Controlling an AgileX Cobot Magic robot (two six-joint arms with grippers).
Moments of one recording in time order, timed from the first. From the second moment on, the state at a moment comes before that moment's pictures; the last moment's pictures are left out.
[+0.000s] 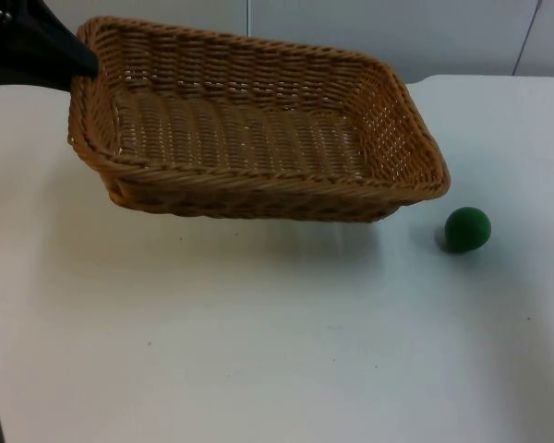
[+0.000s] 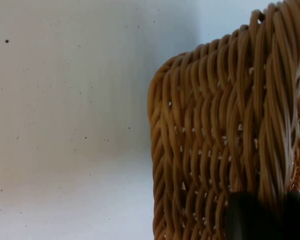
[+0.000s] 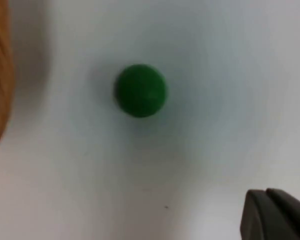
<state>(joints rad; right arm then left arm) 0.15 1.57 -0.98 0.05 0.65 -0.11 0.06 1.80 -1.19 -1.07 0.97 0.50</state>
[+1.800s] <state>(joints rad) 0.26 2.07 -1.22 0.00 0.47 0.11 0.06 1.80 -1.19 -1.07 0.97 0.50</state>
